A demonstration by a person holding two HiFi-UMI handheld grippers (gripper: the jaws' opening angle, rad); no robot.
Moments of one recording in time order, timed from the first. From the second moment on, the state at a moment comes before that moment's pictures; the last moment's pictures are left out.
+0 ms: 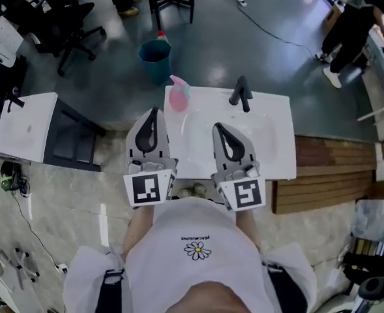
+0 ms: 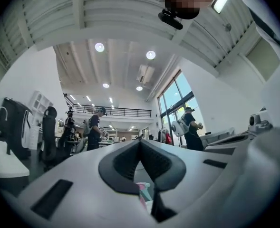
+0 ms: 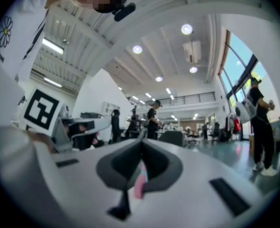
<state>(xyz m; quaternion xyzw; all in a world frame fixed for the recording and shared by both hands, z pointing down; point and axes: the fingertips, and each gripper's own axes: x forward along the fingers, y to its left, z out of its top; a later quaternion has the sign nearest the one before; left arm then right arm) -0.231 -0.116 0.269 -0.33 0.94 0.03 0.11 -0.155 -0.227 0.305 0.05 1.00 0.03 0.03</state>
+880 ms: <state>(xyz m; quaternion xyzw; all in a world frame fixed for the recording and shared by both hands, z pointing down) -0.240 -0.094 0.269 -0.28 0.95 0.01 0.11 -0.179 -0.209 0.321 0.11 0.99 0.01 0.01</state>
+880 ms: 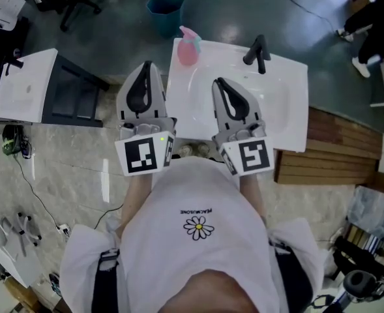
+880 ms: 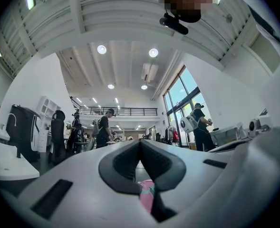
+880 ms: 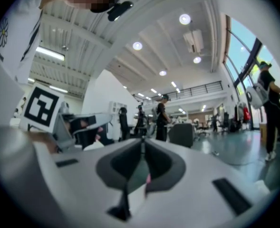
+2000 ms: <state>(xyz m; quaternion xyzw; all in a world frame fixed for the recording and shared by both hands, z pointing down) -0.267 -0.034 0.301 -0.20 0.98 -0.04 0.05 -0.348 -0.226 0.482 0.15 0.96 -0.05 -0.22</state>
